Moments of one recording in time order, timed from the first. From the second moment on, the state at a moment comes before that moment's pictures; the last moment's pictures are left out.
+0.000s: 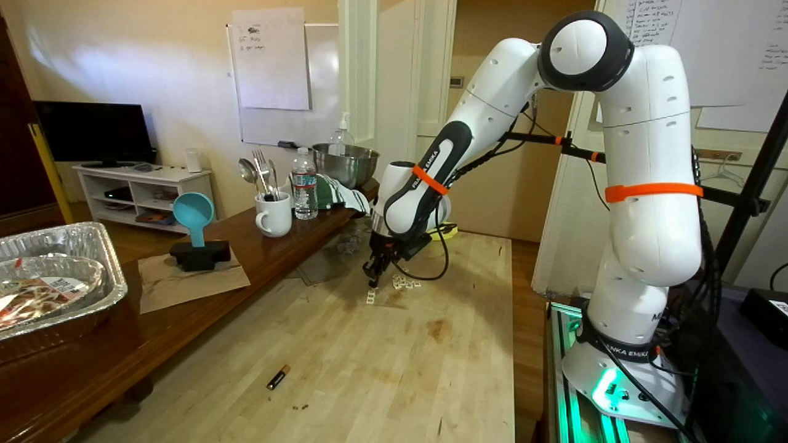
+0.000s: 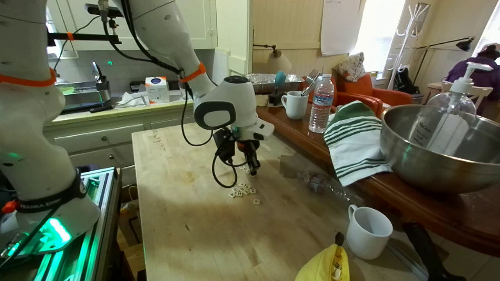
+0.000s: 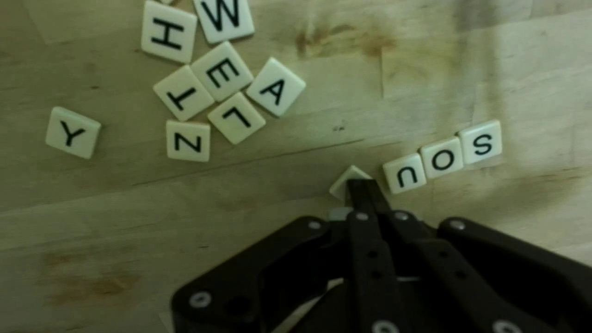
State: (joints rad) arm -0.15 0.30 0.07 -2.39 0.10 2.89 -0.10
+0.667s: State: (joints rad) arm -0.12 0.30 0.04 -2.38 0.12 2.89 0.04
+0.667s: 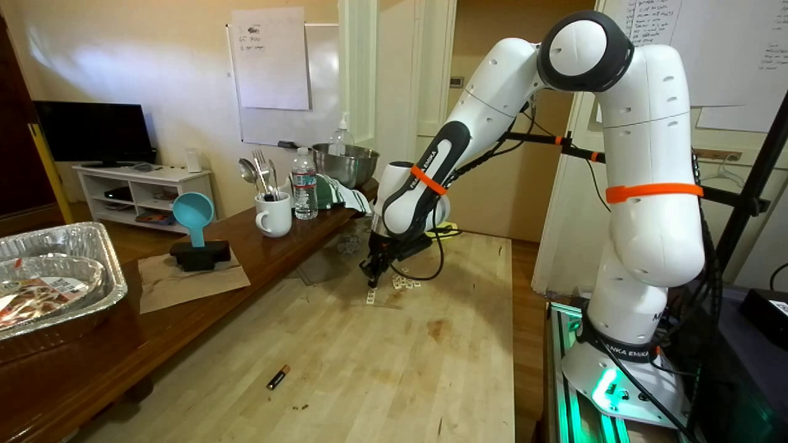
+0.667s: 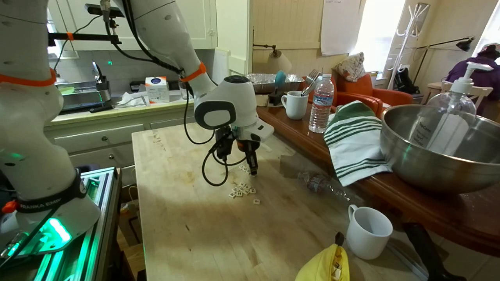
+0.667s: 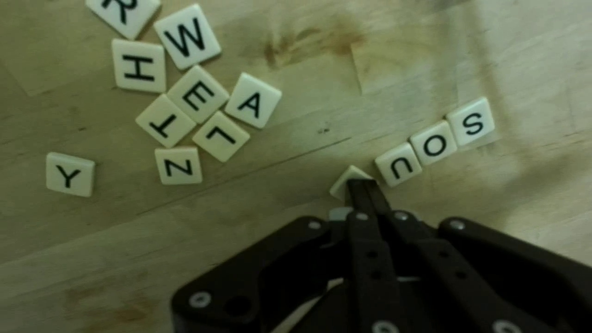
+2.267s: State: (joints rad) arm -0.04 0.30 -0.02 -2.38 0.15 2.89 0.24
